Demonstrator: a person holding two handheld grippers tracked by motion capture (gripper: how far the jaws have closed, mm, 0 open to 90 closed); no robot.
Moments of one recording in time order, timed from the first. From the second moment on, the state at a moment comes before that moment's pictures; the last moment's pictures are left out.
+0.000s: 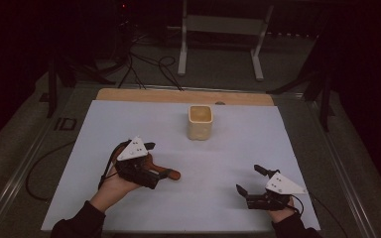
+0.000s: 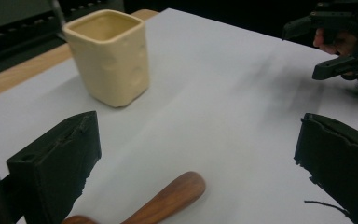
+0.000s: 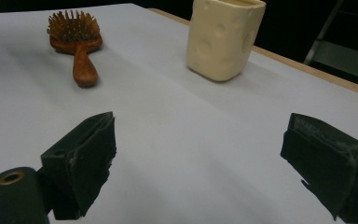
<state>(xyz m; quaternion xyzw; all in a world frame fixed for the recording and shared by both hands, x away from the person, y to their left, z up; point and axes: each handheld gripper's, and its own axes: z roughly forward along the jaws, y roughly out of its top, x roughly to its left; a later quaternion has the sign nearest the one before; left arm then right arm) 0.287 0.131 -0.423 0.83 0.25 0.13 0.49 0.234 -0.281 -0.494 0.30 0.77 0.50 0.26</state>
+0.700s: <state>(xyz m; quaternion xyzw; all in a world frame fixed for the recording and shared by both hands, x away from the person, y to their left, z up) 0.309 0.101 -0.465 0.83 0.26 0.10 0.48 0.234 -0.280 -0.494 0.29 0.77 0.51 0.26</state>
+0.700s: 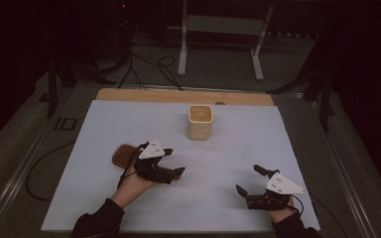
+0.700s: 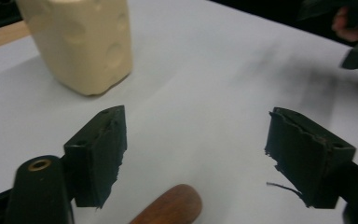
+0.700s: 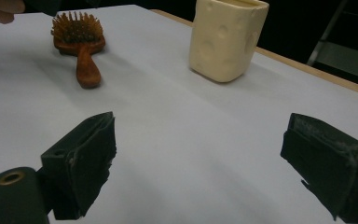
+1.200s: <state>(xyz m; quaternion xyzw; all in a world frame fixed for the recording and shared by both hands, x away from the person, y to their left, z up) 0.320 0.094 -0.485 0.83 0.31 0.11 0.44 0.235 -0.280 -0.494 0.29 0.77 0.51 0.26</state>
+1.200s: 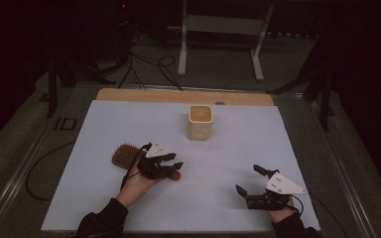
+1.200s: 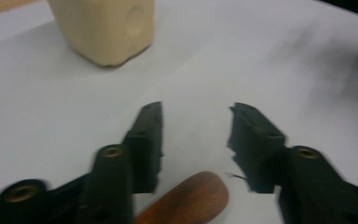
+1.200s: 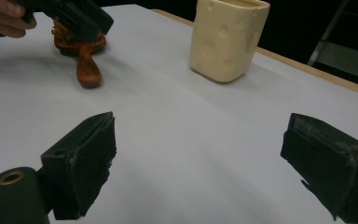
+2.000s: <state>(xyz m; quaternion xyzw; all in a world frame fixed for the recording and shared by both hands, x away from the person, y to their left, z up) 0.328 0.082 -0.503 0.86 0.36 0.11 0.36 0.235 -0.280 -0.493 0.29 0.77 0.51 0.26</state>
